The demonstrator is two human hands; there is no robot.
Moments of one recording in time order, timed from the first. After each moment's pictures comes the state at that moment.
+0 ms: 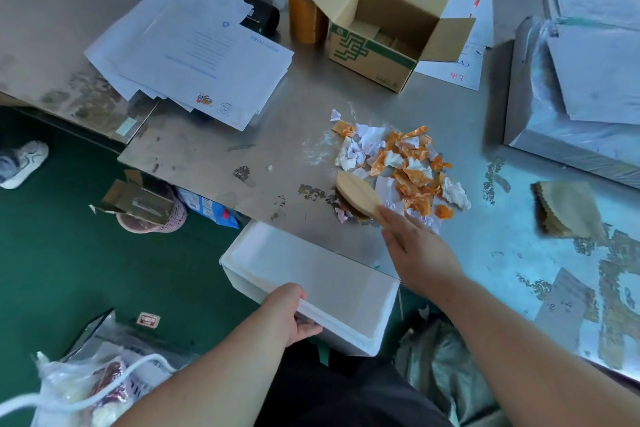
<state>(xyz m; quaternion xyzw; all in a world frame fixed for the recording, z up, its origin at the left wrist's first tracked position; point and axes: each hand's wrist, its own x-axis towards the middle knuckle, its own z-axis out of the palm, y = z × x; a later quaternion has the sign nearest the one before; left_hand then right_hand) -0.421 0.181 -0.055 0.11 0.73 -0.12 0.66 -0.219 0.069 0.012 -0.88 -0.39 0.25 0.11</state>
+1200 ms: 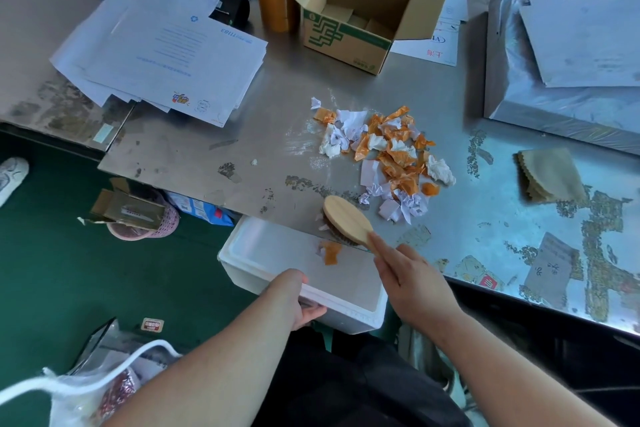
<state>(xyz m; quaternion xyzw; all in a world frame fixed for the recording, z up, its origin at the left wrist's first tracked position) -0.401 0.181 -0.042 0.10 0.74 -0.14 0.65 -0.273 0.013 0.005 -0.88 -0.36 0.26 0.15</state>
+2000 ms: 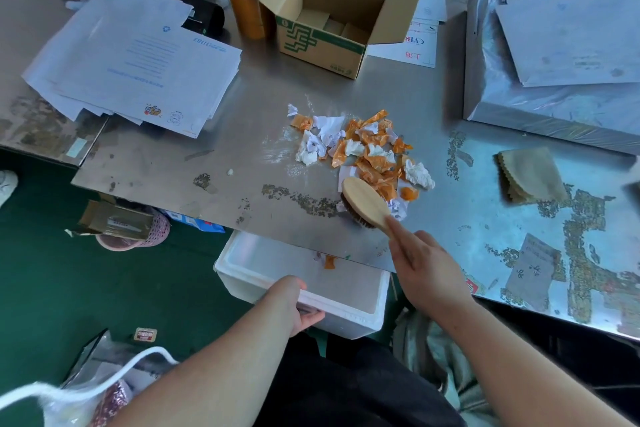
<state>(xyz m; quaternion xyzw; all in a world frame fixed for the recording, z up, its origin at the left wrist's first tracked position) -0.370 0.158 -0.036 0.11 0.74 -0.14 0.65 -0.219 -0.005 0.020 -0.91 -0.32 0.21 0.18</state>
